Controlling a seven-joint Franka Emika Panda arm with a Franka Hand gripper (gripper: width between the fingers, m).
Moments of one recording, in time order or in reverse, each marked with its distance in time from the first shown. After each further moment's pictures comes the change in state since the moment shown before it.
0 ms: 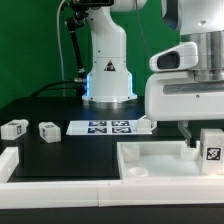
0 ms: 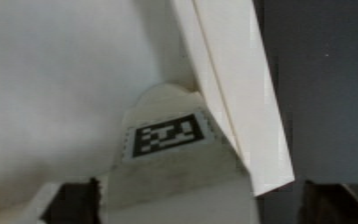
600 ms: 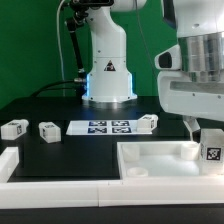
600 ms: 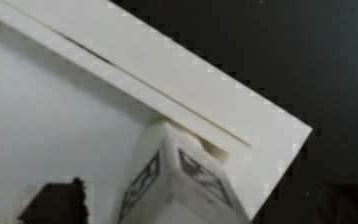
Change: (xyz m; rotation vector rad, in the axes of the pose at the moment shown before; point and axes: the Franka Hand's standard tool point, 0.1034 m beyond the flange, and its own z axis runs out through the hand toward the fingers) arm -0.005 -0.003 0.000 0.025 -0.042 0.552
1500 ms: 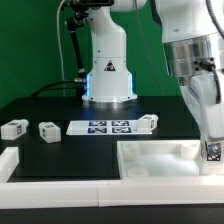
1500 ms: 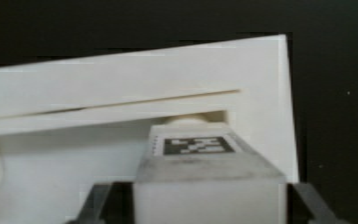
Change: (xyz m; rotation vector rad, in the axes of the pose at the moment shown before) arm 0.009 0.006 0.002 0.019 -0.070 0.858
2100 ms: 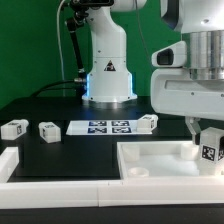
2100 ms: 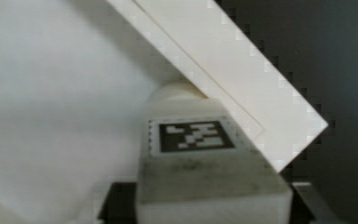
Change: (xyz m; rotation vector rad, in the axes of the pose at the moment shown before) arm -0.003 0.000 -0.002 -0.010 0.156 -0.848
